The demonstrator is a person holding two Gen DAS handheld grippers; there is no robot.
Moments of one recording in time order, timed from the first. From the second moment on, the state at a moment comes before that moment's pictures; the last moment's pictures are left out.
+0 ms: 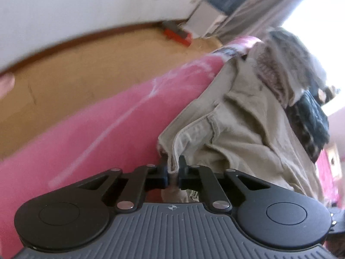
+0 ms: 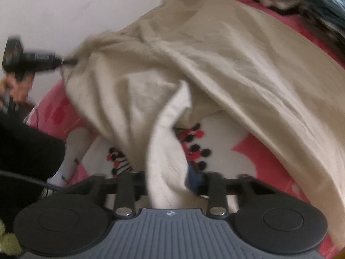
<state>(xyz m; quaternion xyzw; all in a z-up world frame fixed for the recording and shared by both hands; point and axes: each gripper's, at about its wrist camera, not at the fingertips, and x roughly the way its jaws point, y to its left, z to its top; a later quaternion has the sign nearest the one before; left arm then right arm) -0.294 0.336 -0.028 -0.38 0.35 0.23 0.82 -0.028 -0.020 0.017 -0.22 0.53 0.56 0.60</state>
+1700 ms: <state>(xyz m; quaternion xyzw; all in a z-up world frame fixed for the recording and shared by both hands) -0.316 0.379 -0.061 -0.38 0.38 0.22 0.81 0.075 0.311 0.009 -0.36 0.32 0.59 0.65</state>
